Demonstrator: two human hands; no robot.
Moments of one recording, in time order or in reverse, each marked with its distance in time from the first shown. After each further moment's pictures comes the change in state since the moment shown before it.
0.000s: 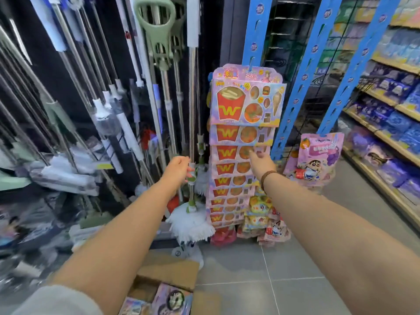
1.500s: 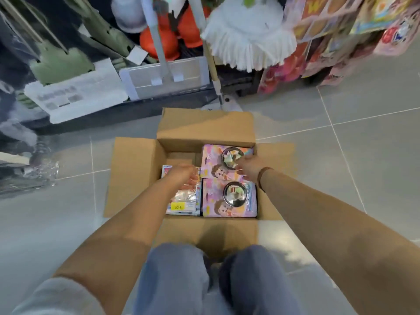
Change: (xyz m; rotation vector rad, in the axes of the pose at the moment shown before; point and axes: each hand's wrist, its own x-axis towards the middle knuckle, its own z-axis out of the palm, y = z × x) left_hand 0.065 -0.652 -0.113 0.228 -0.419 -0.690; right_hand -0.121 0.466 0.494 -0.086 -0.373 0.625
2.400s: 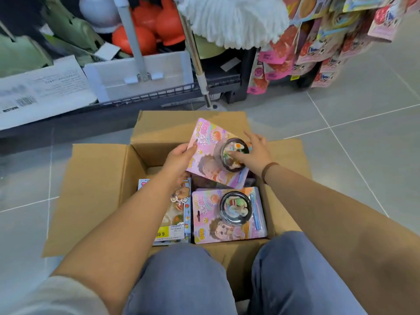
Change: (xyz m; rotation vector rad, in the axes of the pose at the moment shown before) left_hand 0.141 -0.017 0.043 -0.379 -0.049 0.465; right_hand 0.108 0.053 0.008 -0.164 0.344 -0.468
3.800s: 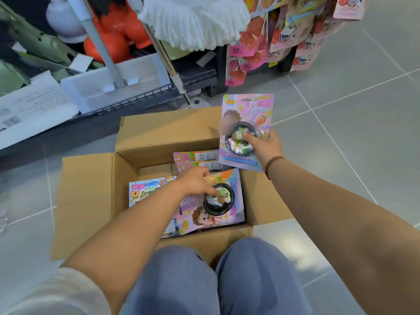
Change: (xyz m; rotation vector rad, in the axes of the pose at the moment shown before) left_hand -0.041 -0.002 0.066 1.258 -0.405 0.002; right_hand -0.030 0.010 -0.072 0.704 0.269 0.246
